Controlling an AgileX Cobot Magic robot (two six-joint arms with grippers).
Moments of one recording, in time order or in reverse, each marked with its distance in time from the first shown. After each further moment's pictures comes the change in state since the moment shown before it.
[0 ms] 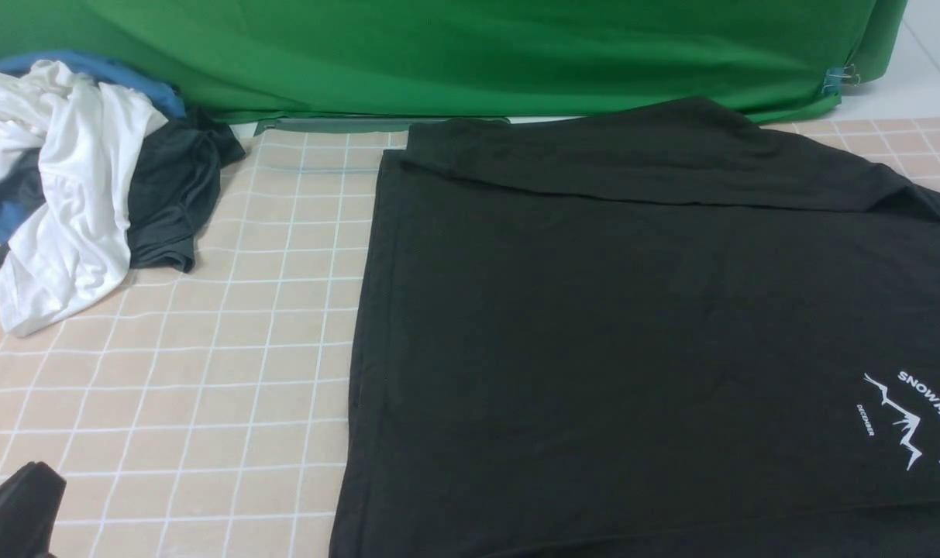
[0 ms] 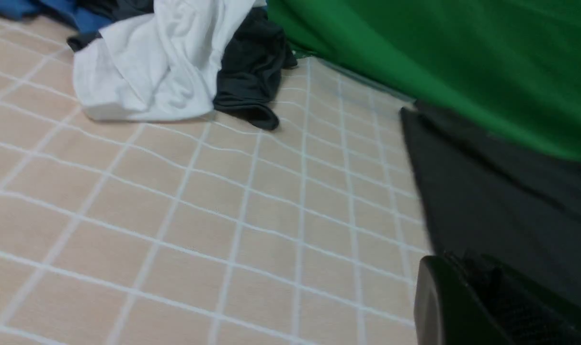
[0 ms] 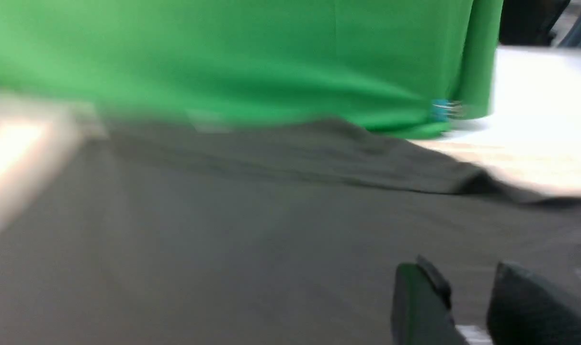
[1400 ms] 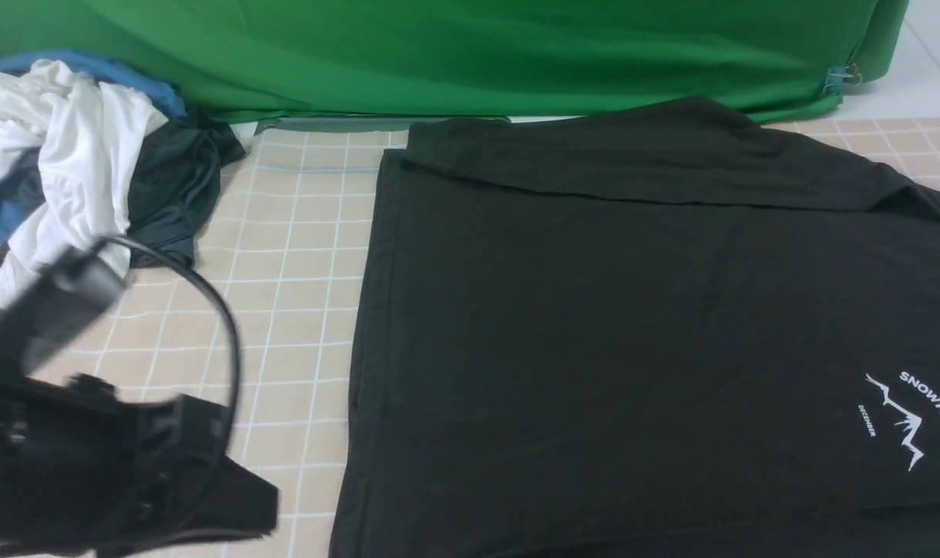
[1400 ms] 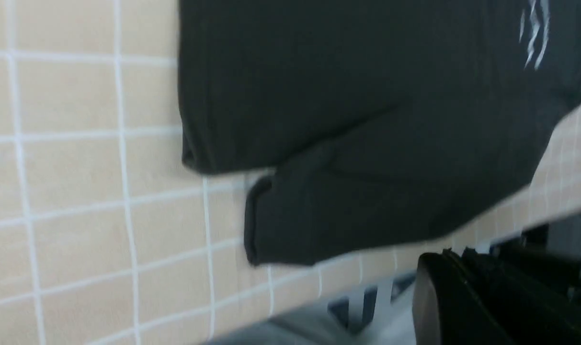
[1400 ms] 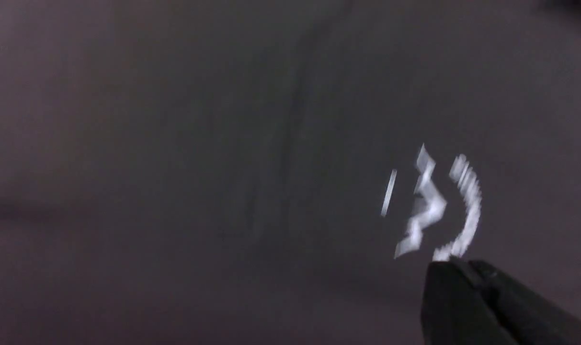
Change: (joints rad) right arm 0.000 0.792 -0.786 0.039 0.885 -0.425; left arm -0.091 0.949 -0.735 -0.470 0.961 0.401
